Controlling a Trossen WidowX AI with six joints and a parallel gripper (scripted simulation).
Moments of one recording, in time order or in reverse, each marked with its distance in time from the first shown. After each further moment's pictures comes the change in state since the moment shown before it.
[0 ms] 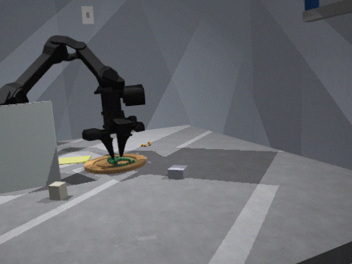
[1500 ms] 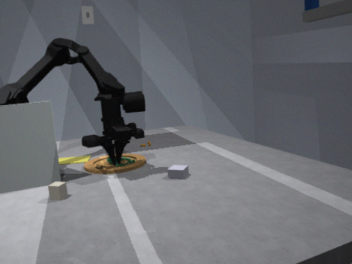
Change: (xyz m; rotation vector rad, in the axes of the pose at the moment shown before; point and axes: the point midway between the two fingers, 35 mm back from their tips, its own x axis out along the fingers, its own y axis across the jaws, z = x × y) arm 0.020 -0.004 -0.001 0.011 0.003 -0.010
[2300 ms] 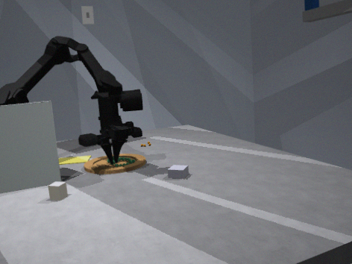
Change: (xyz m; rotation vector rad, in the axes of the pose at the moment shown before) arm -0.006 -0.011 0.006 0.011 0.006 0.002
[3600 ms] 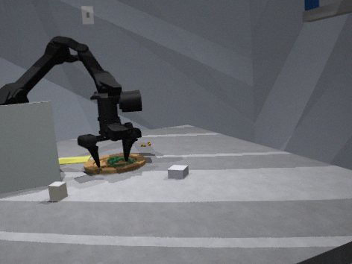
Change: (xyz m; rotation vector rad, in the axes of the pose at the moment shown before) arm 0.002 -0.004 0.001 0.005 0.000 -0.006
